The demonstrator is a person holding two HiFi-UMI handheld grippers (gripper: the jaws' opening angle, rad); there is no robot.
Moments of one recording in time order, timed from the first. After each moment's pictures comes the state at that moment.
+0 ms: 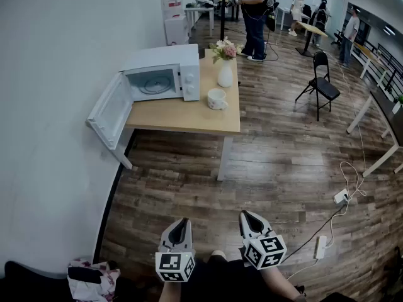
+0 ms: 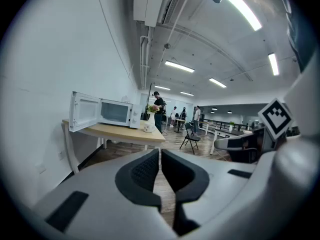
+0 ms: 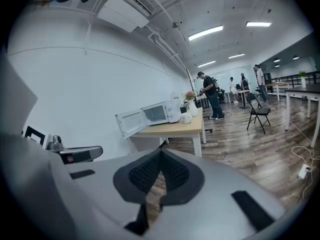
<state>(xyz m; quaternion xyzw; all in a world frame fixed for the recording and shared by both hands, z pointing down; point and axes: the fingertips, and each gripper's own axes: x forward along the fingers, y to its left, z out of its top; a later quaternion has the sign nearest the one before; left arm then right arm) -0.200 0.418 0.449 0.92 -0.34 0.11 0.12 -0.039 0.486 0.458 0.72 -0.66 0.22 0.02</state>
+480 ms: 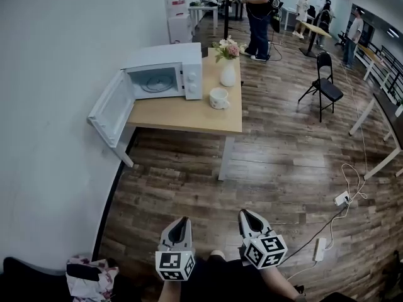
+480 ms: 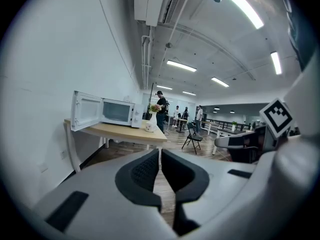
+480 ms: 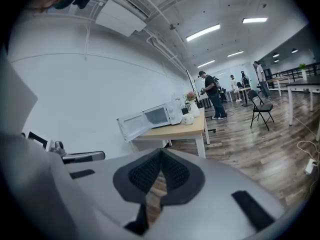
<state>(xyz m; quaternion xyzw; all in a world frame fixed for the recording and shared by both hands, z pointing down) -0.195 0.413 0.454 0.92 -0.35 0.12 0.12 -0.033 0.479 0.458 0.71 -0.66 0.23 0.00</state>
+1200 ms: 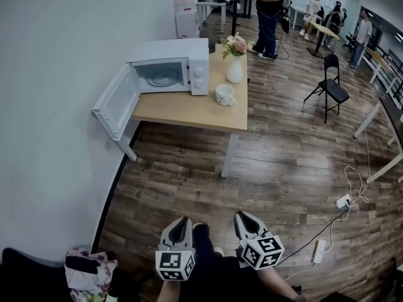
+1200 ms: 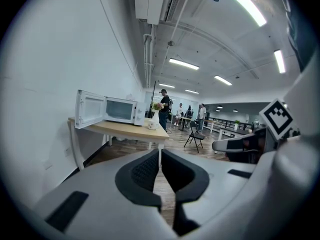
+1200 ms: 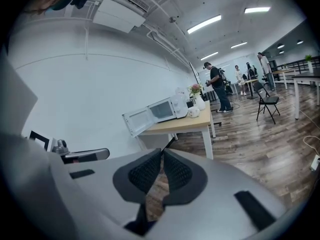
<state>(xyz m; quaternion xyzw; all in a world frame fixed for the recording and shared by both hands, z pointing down) -0.203 0.421 0.458 0.91 -0.37 0.13 0.13 -0.054 0.478 0.472 0.68 -0.69 0.25 0.00</state>
